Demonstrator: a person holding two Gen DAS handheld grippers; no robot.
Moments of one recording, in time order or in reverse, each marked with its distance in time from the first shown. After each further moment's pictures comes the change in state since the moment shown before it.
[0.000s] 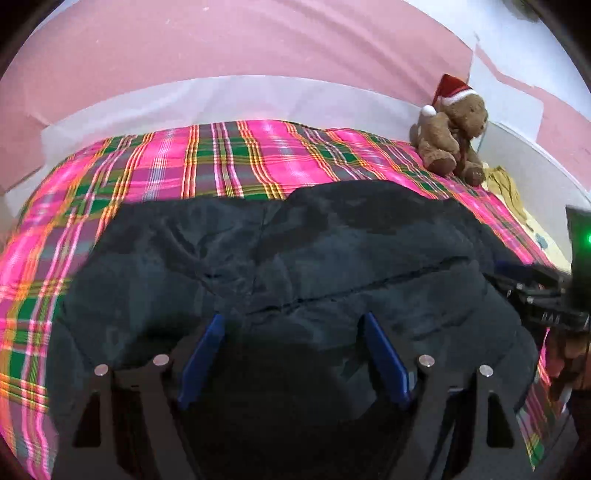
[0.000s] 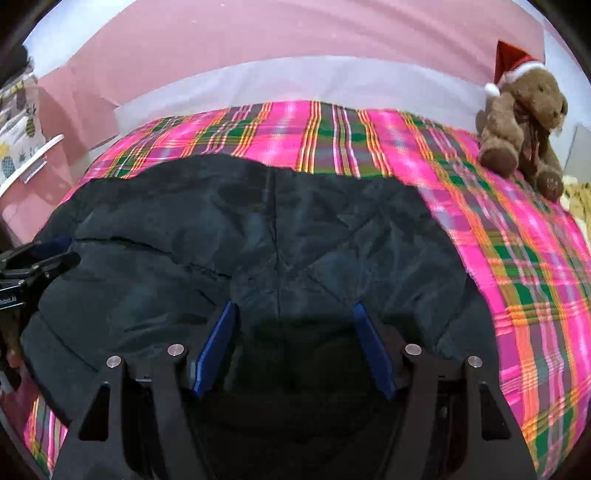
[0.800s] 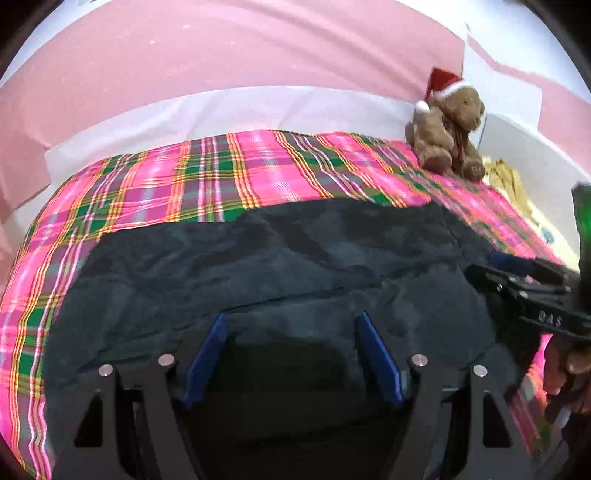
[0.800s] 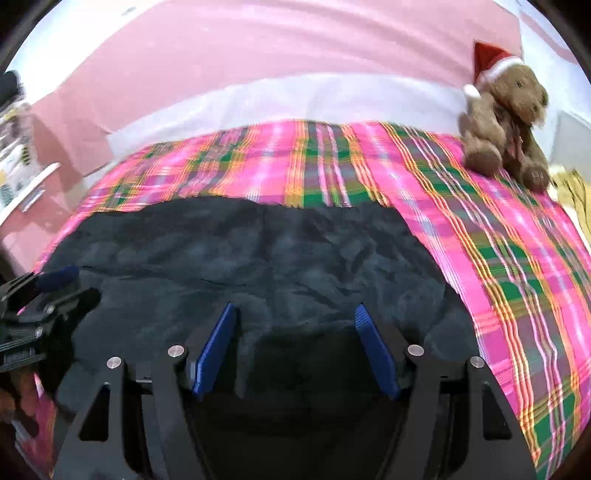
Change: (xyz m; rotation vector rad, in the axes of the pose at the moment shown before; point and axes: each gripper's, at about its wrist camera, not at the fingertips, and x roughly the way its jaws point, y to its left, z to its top) left arm -0.004 -0.065 0.008 0.057 -0.010 0.074; right arm -0.015 -0.012 0.004 0.082 -0.059 -0.044
